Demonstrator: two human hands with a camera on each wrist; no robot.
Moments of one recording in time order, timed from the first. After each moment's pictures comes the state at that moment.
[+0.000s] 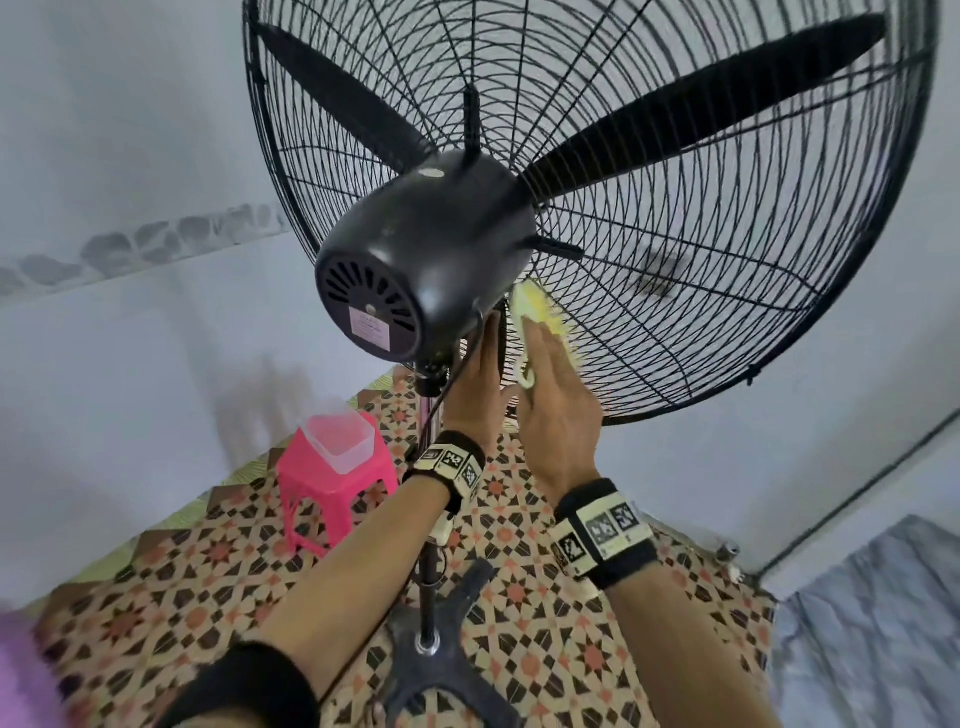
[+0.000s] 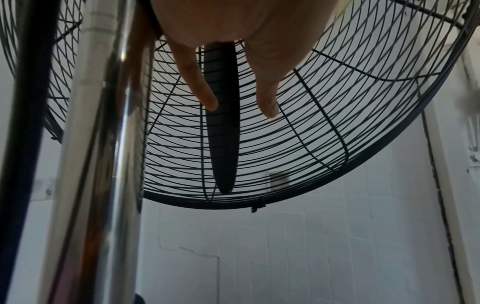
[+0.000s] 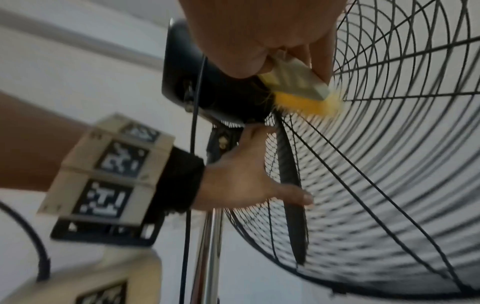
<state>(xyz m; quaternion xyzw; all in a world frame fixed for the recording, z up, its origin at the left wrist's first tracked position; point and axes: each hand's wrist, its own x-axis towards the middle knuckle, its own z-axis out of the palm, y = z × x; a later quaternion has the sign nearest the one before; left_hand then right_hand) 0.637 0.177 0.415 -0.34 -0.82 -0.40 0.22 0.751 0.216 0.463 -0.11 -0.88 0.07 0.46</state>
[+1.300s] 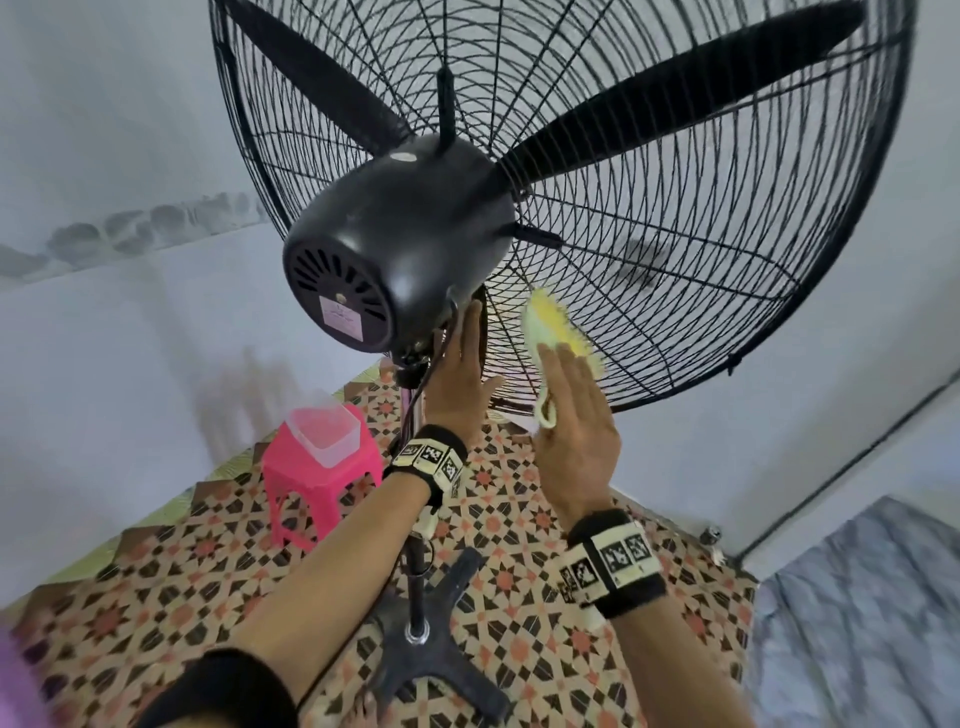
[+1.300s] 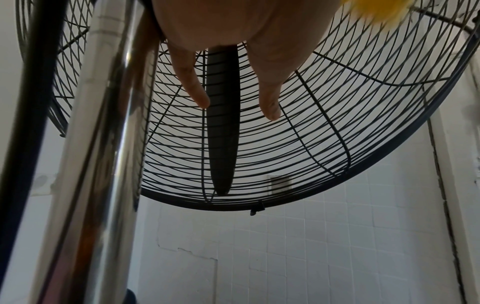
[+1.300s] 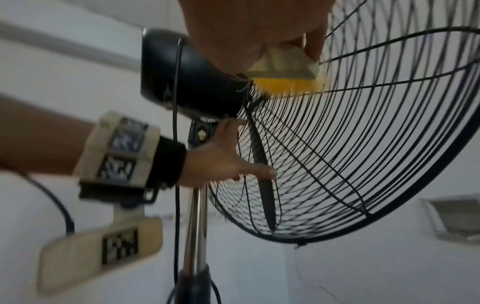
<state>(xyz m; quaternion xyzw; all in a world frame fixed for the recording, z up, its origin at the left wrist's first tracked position) 0.642 0.172 0.414 -0.35 -0.84 -0.39 0.18 0.790 0.230 0.433 -0.15 -0.86 0.08 0.47</state>
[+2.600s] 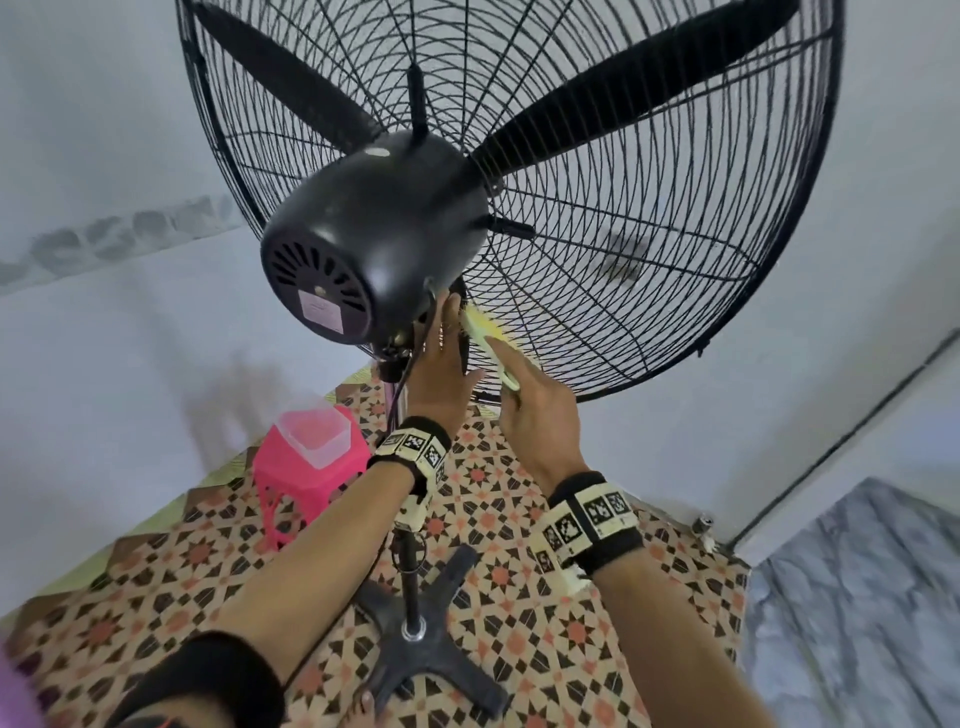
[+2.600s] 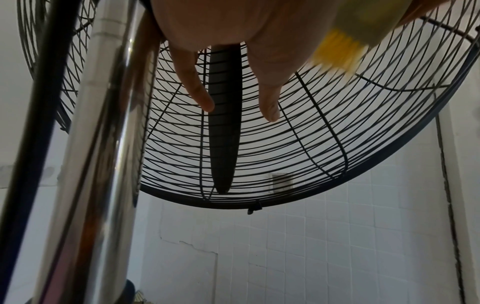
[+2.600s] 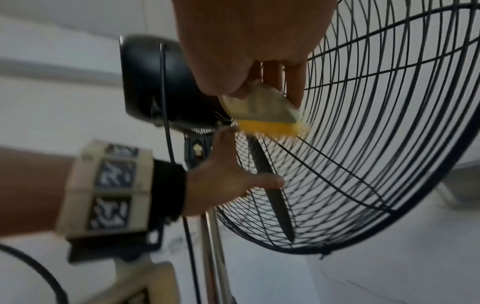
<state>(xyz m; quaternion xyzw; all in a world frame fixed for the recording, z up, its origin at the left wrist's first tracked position) 0.648 0.170 0.424 -0.35 -0.85 -0.36 0.16 0.779 0.242 0.447 -0.08 -0.89 0.17 0.42</state>
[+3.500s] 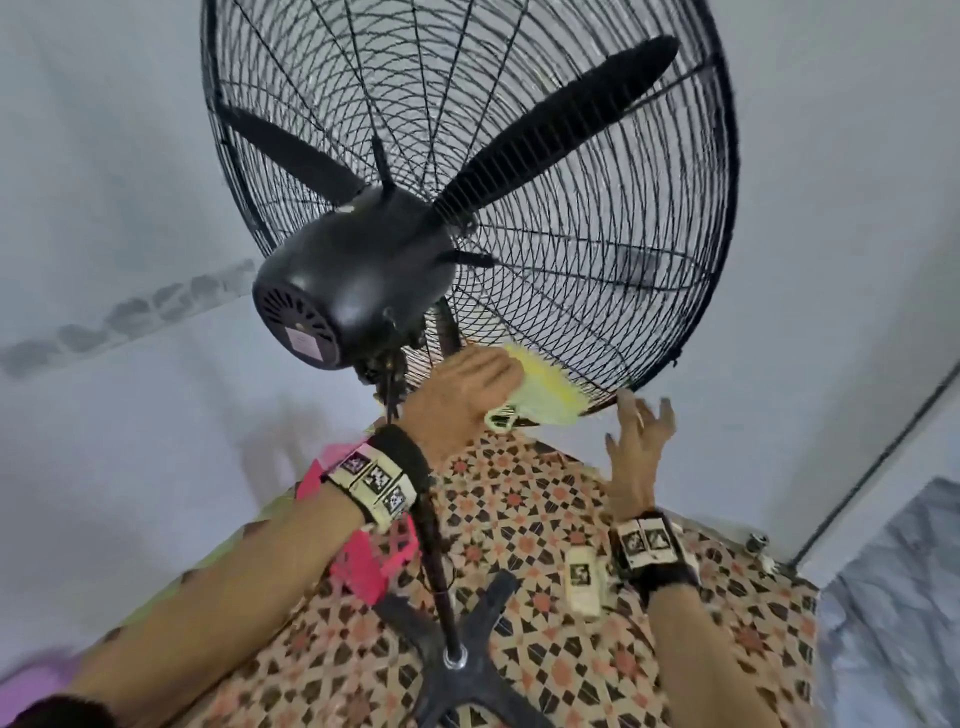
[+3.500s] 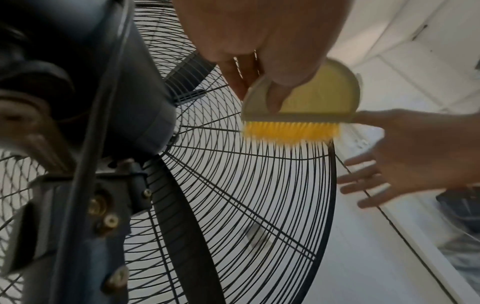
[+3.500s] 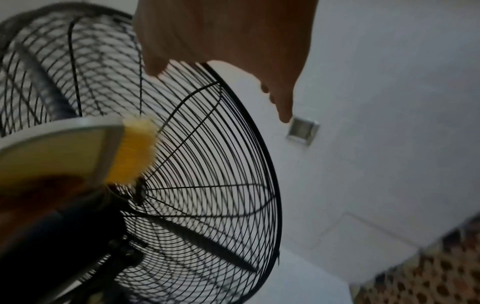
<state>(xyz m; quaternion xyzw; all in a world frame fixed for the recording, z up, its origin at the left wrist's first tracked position) 0.702 0.138 0.487 -0.65 -0.67 -0.16 0.32 0.850 0.311 0.405 -0.30 -0.52 0.67 0.44</state>
